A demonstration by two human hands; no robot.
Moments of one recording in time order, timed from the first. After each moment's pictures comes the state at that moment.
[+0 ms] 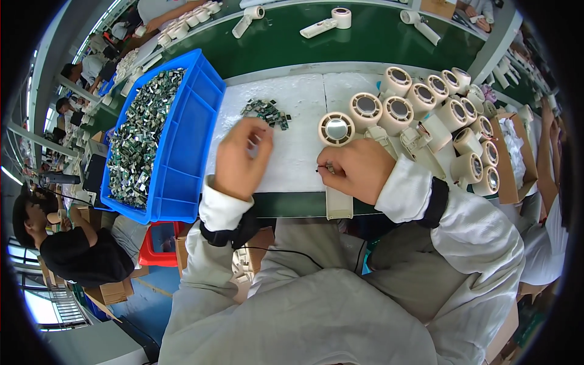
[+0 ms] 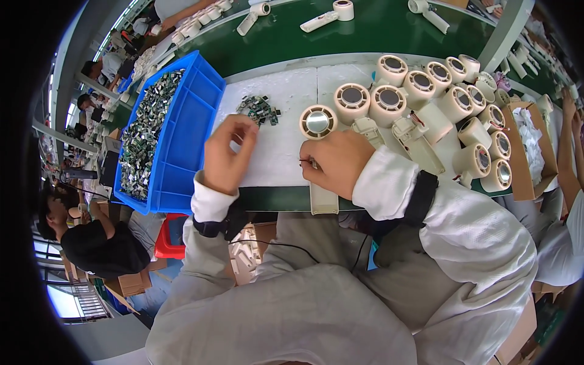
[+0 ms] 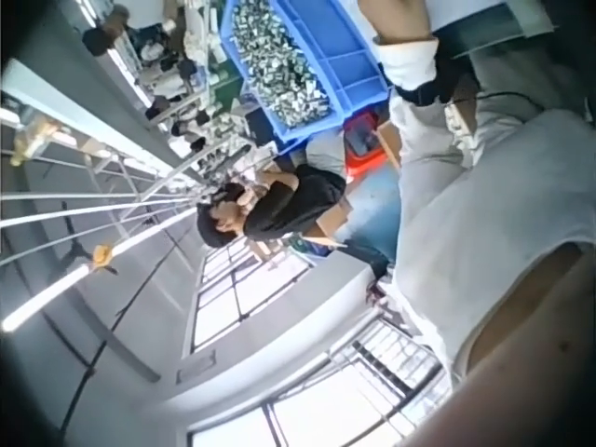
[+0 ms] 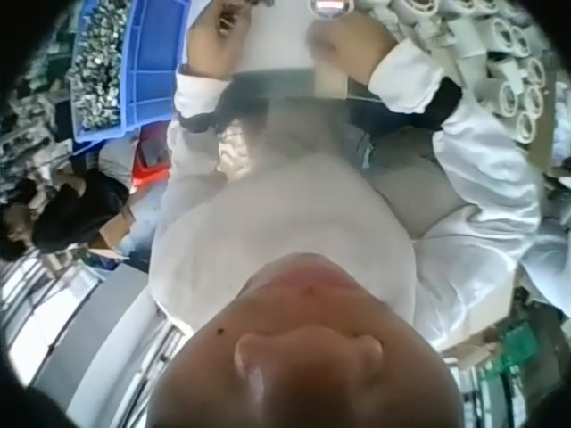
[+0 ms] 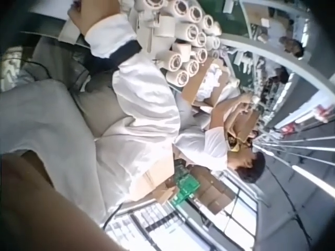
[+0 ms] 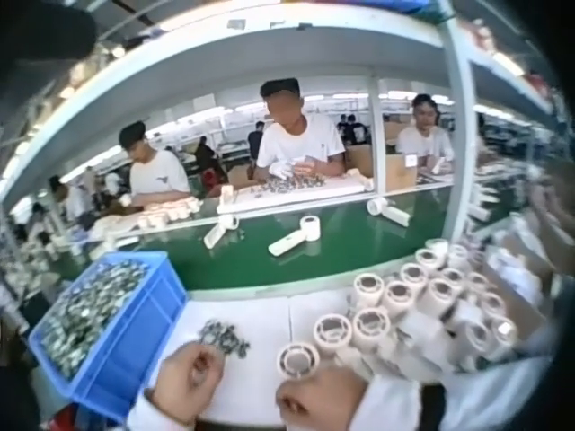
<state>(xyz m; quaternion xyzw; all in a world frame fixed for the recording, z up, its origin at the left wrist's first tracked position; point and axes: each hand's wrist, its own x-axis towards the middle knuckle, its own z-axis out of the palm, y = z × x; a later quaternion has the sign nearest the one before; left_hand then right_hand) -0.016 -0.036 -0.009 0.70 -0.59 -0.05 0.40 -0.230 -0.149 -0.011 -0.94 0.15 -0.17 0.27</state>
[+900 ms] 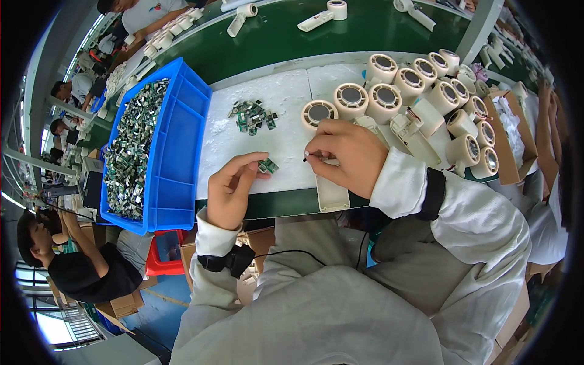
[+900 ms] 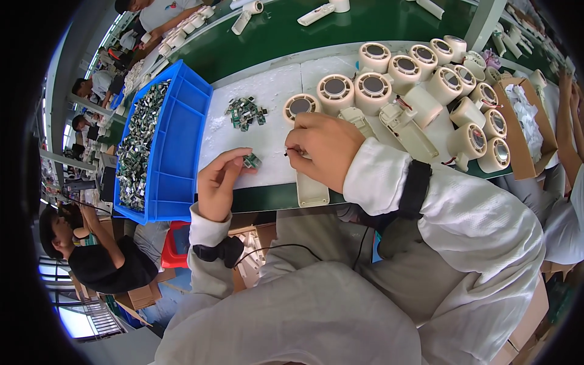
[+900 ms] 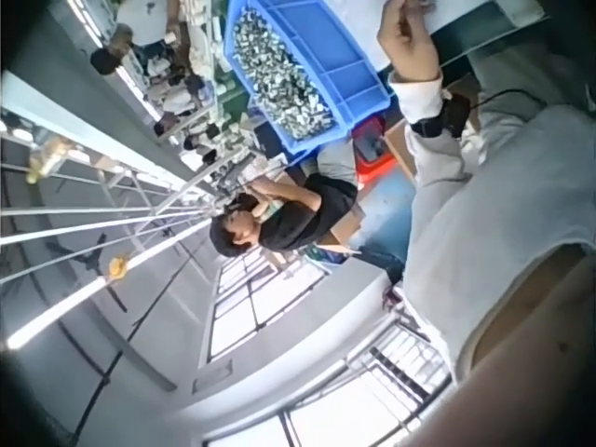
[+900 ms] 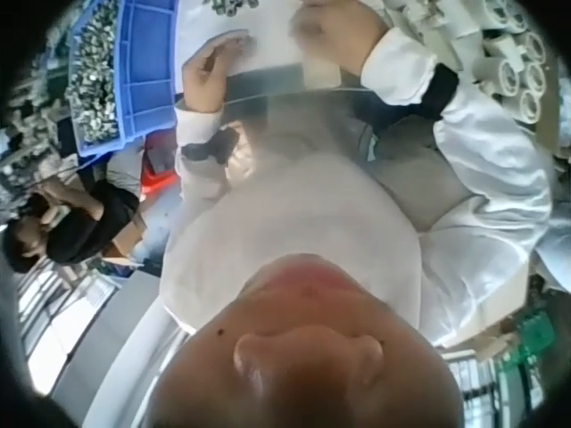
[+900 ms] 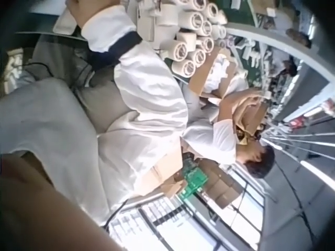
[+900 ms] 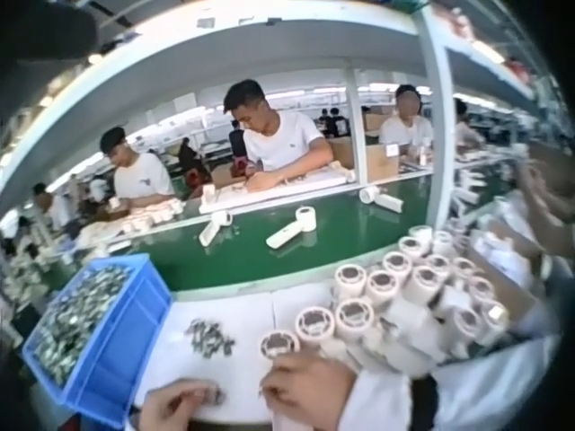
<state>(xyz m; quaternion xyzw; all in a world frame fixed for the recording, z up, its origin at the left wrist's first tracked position) -0.023 0.005 -0.028 0.62 -0.49 -0.29 0.53 -0.233 -0.148 -0.014 -0.91 0.14 -0.26 0.29</state>
